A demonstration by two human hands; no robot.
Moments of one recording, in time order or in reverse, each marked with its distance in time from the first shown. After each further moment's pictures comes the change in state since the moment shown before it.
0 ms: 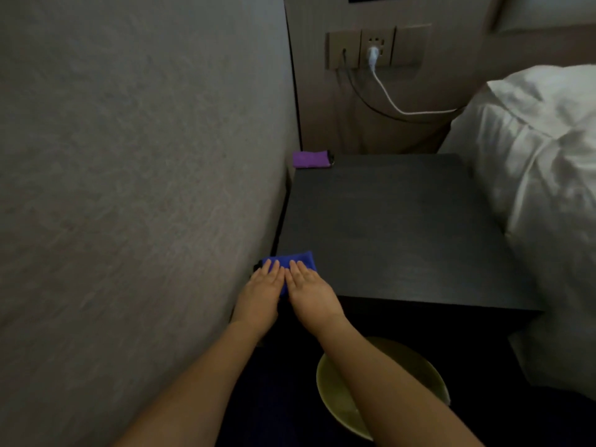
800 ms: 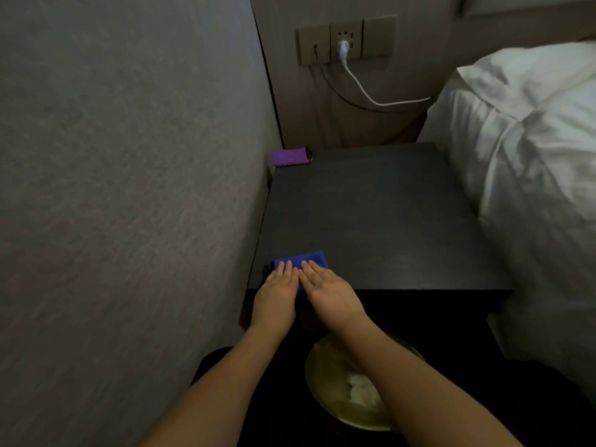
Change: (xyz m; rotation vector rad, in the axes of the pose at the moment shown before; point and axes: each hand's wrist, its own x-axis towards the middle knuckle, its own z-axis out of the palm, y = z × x) left_hand 0.001 0.064 0.004 0.001 0.002 0.025; right_hand -0.045 0.061 0.009 -0.018 0.166 -0.041
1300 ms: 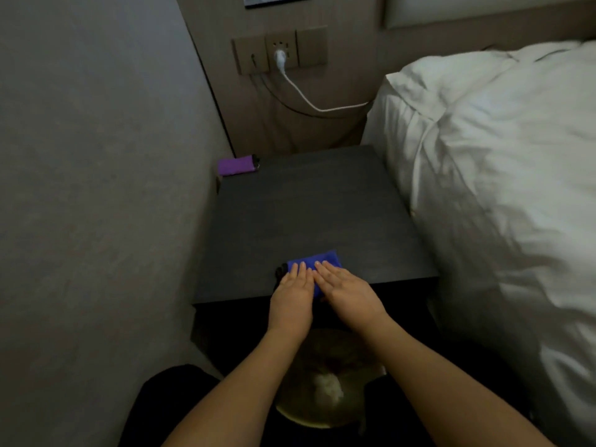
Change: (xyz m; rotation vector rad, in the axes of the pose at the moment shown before) left_hand 0.024 0.115 -0.002 0.022 -0.024 0.119; right_hand -0.076 0.092 -0.029 -0.130 0.022 0.071
